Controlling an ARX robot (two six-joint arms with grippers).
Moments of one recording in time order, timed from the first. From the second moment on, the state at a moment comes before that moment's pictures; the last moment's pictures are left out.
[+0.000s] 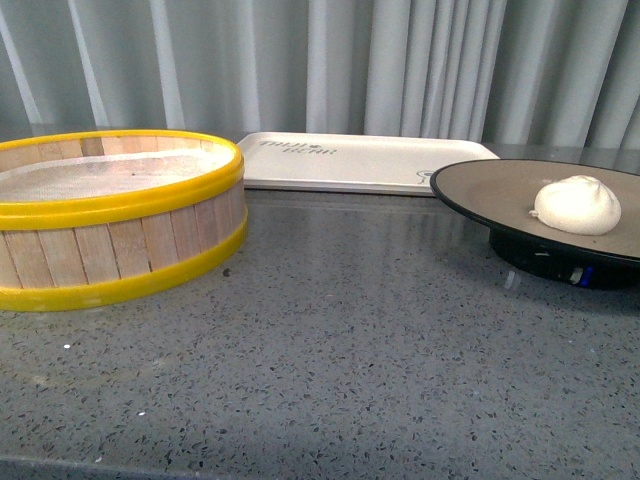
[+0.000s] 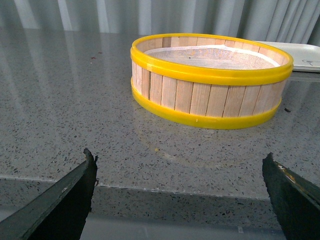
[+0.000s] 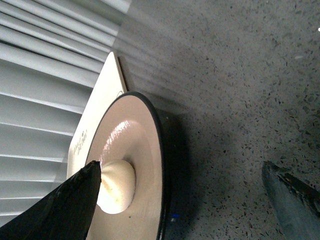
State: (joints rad) left arm 0.00 0.00 0.03 0.00 0.00 0.00; right arm -0.28 1.15 0.58 0.24 -0.29 0.97
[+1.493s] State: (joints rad) left arm 0.00 0.00 0.03 0.00 0.00 0.00; right arm -0.16 1.28 0.63 0.58 -0.42 1.24
